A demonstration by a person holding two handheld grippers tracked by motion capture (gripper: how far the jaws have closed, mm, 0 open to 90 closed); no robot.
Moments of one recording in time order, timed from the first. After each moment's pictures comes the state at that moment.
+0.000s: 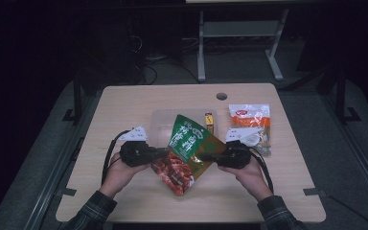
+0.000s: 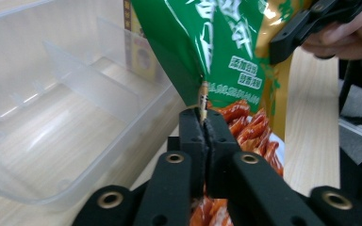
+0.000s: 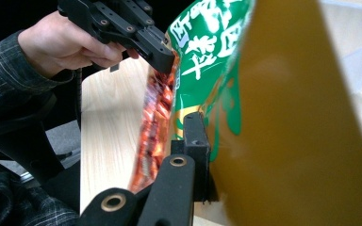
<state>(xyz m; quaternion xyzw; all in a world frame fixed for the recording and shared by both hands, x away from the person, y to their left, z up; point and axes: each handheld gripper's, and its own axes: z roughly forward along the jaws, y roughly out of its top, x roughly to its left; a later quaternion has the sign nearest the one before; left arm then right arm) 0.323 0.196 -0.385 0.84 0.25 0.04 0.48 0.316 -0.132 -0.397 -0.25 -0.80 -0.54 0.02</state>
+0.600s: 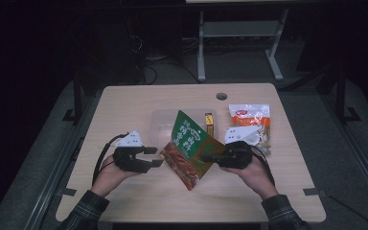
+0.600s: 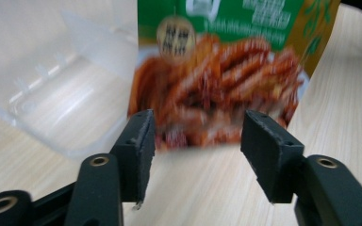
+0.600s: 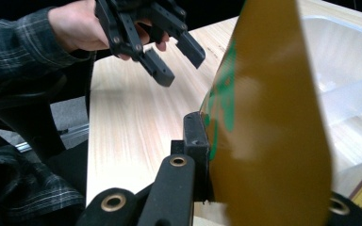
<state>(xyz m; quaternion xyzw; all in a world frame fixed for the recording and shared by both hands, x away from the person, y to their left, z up) 0.317 0.218 -0.399 0.87 0.23 0.07 0.44 0.308 -0.130 -0.375 -0.19 -0.83 -0.52 0.00</state>
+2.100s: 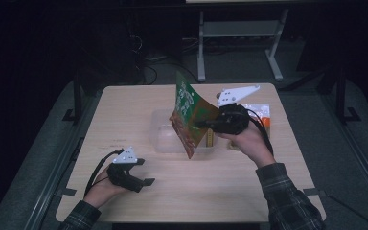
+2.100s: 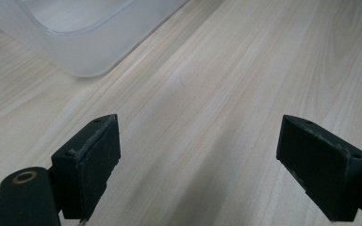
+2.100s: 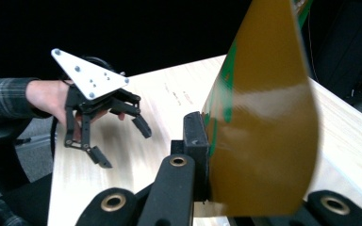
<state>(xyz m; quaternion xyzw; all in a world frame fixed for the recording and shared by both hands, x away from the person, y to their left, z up) 0.297 0.240 -0.443 0.88 0.26 0.07 0.39 0.350 -0.112 -0.288 -0.18 -0.83 -0.52 -0.07</state>
